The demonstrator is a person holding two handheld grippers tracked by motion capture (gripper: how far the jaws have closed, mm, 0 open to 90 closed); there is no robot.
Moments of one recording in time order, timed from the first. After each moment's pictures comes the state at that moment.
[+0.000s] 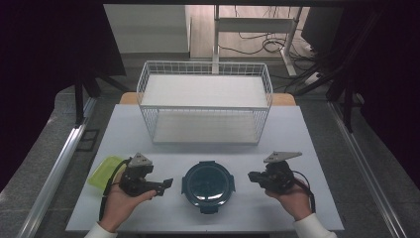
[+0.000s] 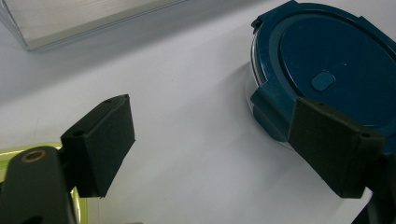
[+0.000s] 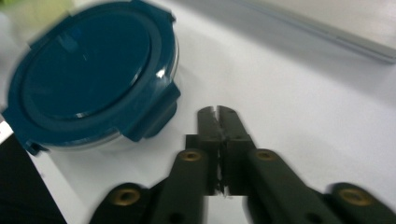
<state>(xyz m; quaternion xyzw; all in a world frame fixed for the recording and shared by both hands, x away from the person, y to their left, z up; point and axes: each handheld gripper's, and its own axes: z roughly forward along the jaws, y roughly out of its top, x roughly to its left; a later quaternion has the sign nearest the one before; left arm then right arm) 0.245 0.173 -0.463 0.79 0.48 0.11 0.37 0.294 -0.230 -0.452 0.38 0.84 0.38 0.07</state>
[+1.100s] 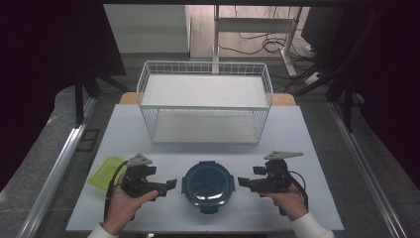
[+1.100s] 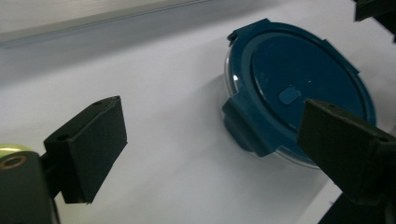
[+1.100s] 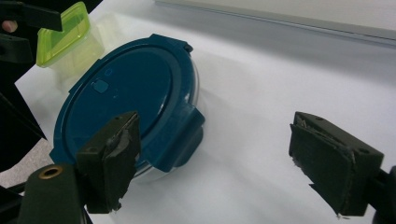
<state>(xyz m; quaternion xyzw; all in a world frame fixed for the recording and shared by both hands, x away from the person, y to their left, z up) 0.244 0.169 -0.462 0.76 0.49 0.07 0.42 0.295 -0.221 -0.457 0.41 0.81 0.42 0.01</state>
